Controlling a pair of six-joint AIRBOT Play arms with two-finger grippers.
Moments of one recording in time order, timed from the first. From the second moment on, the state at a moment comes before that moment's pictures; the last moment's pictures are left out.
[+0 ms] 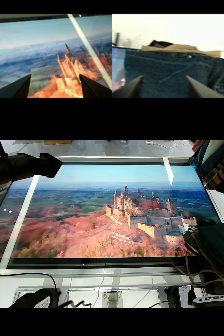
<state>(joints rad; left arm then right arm) -0.13 -1.10 1.65 1.20 -1.01 -1.40 -1.40 -0.81 1.47 -1.36 1.36 1.71</state>
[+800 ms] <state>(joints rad) -0.13 -1.10 1.65 1.20 -1.01 -1.40 -0.46 -0.99 1.45 -1.37 1.28 1.35</state>
